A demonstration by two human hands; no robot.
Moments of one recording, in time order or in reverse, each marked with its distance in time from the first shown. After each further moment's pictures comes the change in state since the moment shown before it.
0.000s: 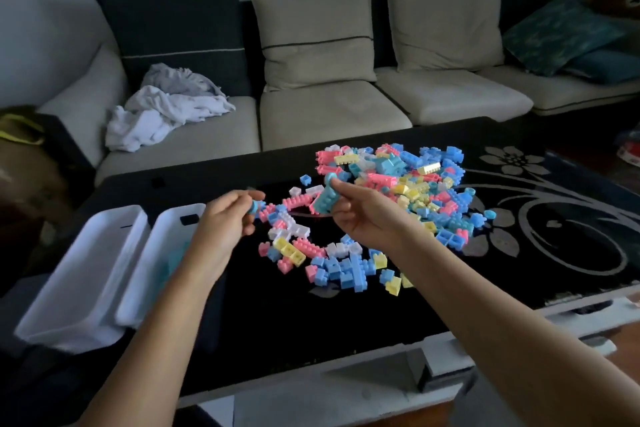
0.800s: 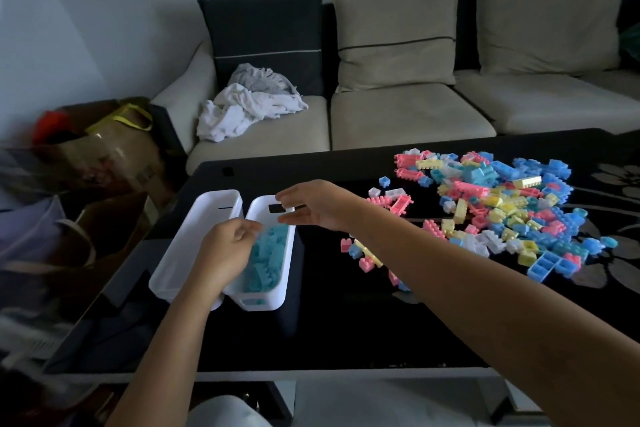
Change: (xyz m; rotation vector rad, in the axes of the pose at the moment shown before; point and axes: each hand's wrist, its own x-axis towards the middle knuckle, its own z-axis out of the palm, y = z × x) left_hand -0.019 -0.026 -0.140 0.681 0.195 -0.008; right_hand 0.091 0.077 0.147 -0.625 -0.114 0.157
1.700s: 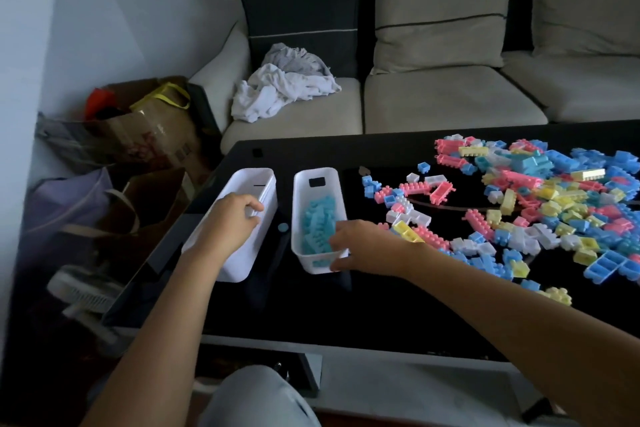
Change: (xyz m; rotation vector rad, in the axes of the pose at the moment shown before) left_hand 0.029 -0.050 -0.037 0.357 0.032 0.136; right_hand -0.017 0.068 -0.012 -1.508 -0.236 -0.350
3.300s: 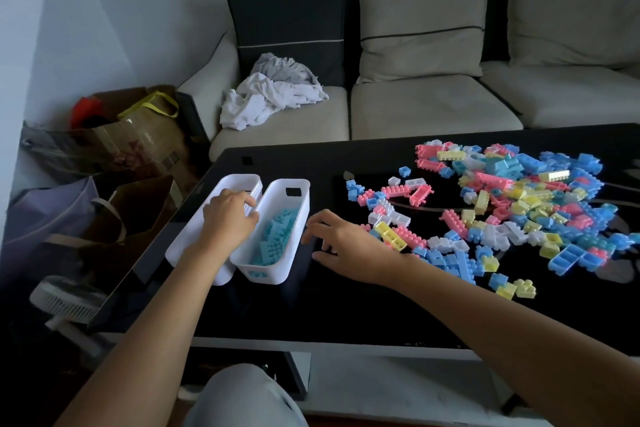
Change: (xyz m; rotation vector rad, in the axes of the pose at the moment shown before) left_hand 0.005 0.026 0.008 0.160 0.041 -0.064; right_hand -0.021 -0.011 0.010 0.219 0.337 -0.107
